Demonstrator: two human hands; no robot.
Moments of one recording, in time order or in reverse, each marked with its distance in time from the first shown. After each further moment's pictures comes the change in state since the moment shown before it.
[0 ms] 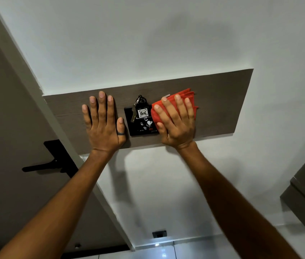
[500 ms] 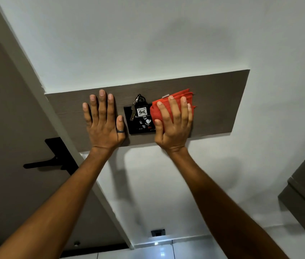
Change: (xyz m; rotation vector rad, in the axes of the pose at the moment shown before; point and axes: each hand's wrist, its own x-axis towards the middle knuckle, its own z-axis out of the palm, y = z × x) left_hand 0.002 0.003 -0.004 0.024 -0.014 -0.002; right_hand -0.004 -0.024 -0.006 -0.008 -0.040 0.233
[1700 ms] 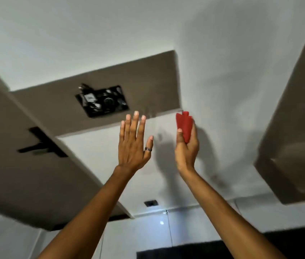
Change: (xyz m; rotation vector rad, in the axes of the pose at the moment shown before) left_hand -0.050 0.252 -0.096 -0.278 -0.504 0.012; right_hand -0.047 0.094 -0.218 0.667 -0.233 1.282
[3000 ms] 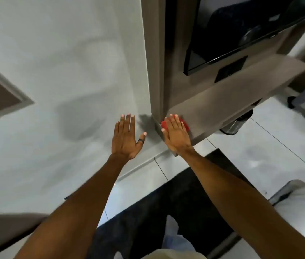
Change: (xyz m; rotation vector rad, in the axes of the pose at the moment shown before) left_hand 0.019 0.341 0.181 -0.283 -0.848 0.013; right_hand 0.157 0.078 -0.411 -1.337 -0.452 0.109
